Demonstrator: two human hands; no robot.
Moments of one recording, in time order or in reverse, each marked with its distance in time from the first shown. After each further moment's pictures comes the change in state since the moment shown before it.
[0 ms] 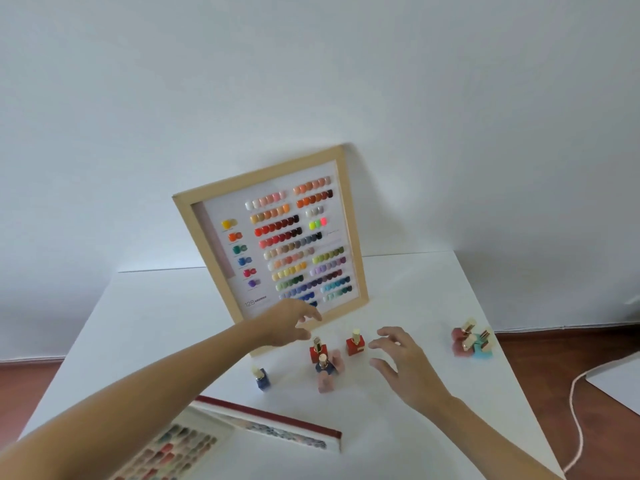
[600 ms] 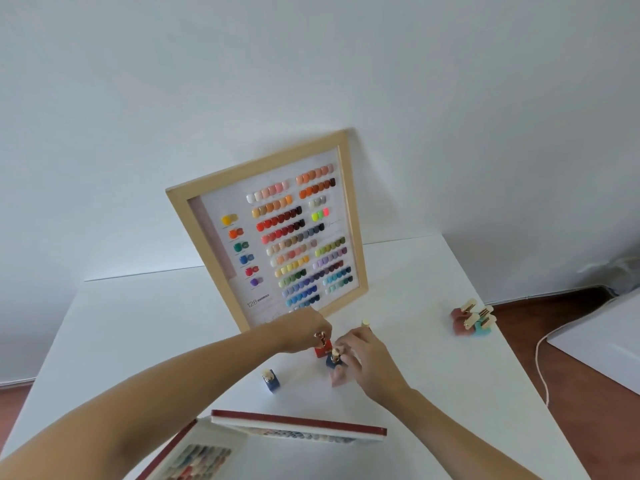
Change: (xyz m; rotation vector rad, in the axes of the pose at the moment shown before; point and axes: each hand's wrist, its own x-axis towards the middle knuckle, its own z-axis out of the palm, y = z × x) left_hand 0.024 -0.024 0.028 0.214 -0.139 0.230; right_hand 0.023 -0.058 0.070 0.111 -0.061 0.163
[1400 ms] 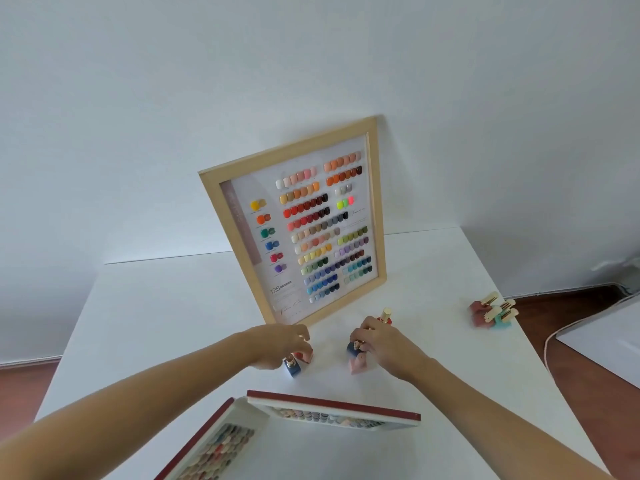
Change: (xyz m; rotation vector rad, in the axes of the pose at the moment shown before) left_hand -0.078 -0.044 0.019 0.196 -0.193 0.073; right_hand 0.024 0.002 -0.004 -0.322 -0.333 -0.164
